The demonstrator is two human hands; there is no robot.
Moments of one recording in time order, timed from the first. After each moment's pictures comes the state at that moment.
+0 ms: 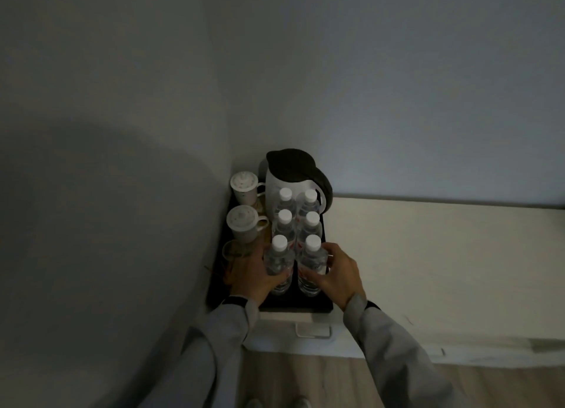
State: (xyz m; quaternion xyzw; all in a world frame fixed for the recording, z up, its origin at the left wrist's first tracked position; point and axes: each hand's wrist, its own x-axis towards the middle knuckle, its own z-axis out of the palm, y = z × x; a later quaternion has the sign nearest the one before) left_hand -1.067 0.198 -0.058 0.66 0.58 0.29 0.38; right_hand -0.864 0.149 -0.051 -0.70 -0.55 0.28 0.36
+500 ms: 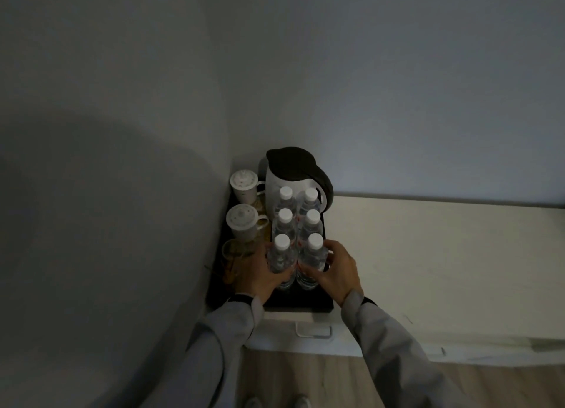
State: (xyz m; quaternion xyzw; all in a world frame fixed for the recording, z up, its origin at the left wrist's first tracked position) left_hand -1.054 0.201 -0.063 0.64 0.57 0.32 0.40; right_hand -0.862 0.161 -0.068 -0.70 -0.52 0.30 0.39
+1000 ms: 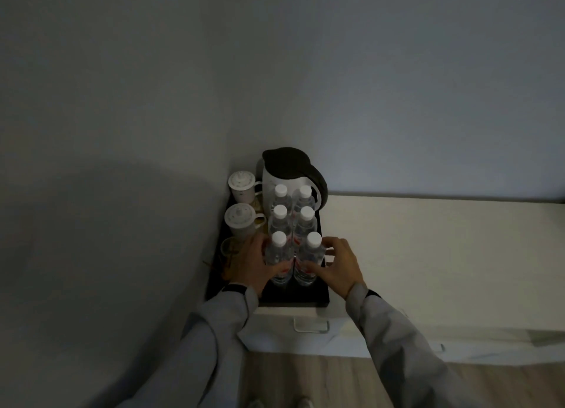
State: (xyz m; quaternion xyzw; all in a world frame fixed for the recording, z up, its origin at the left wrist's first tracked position) left_hand -1.060 0.202 -0.048 0.68 0.54 0.31 0.38; right_hand -0.844 0.151 -0.064 -0.68 -0.56 0.28 0.38
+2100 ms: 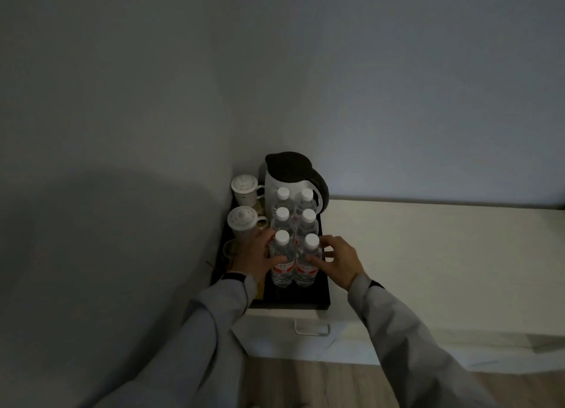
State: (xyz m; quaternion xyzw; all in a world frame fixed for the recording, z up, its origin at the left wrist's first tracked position) left_hand -1.064 0.226 -0.048 0.77 0.48 0.27 0.32; right_hand -0.838 0.161 -0.047 -0.67 -0.60 0.28 0.33
